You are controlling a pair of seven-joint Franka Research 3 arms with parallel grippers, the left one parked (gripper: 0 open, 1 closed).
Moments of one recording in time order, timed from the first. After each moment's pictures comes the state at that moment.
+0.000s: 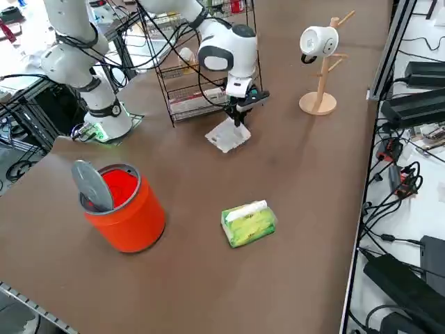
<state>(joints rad) 0.00 0.42 0.26 -2.09 -0.08 2.40 0.96</state>
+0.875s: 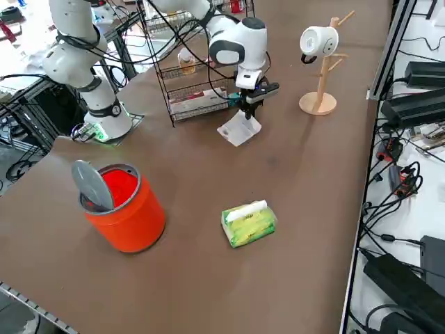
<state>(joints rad) 0.07 0.48 0.26 -1.99 -0.08 2.40 1.05</state>
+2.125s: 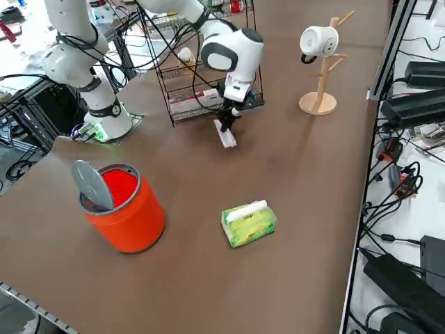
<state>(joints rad) 0.00 0.42 0.20 -2.07 -0.16 2.17 0.90</state>
